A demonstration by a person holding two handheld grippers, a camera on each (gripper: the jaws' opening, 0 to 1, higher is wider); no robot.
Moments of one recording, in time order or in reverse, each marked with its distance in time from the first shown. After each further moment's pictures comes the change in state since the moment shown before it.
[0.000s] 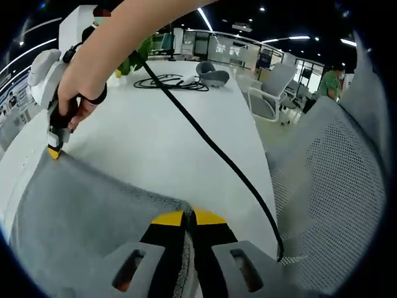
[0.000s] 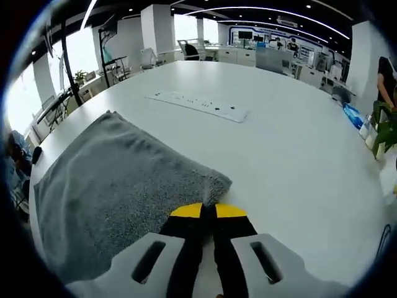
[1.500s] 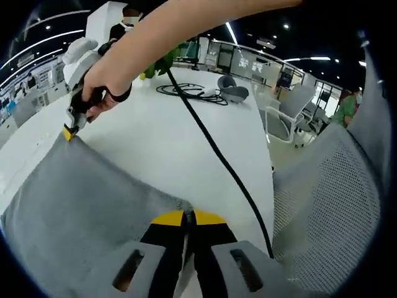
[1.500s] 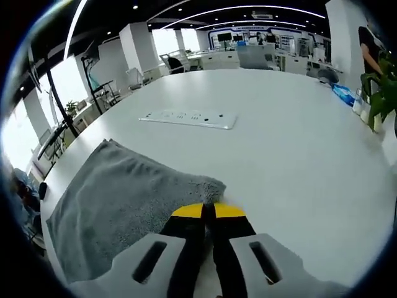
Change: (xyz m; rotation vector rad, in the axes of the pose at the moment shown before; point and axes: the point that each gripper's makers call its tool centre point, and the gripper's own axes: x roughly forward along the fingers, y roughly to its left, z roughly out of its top) left arm -0.024 0.009 0.013 -0.159 -0.096 0.121; right arm -0.014 0.001 0.017 0.197 -0.064 0.003
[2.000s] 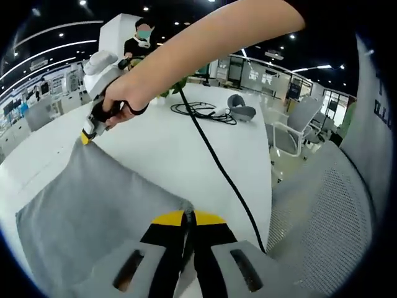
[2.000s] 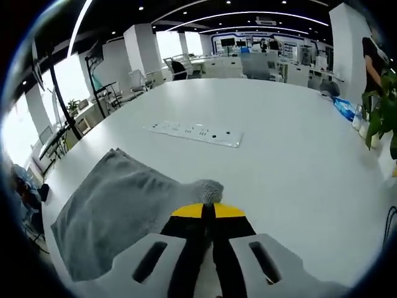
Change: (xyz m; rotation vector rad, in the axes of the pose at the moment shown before) left arm -0.044 0.007 0.021 -0.022 -0.094 0.079; right arm -0.011 0.014 0.035 -0.032 -0.041 -0.002
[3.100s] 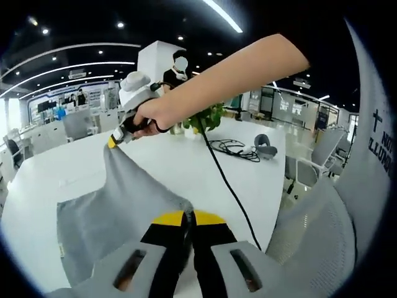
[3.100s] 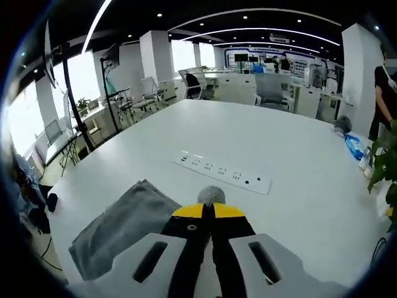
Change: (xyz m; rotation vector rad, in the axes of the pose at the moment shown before) left arm -0.107 0.038 0.022 -0.105 -0.213 0.231; right arm -0.012 0.084 0.082 -0.100 -0.075 0.034
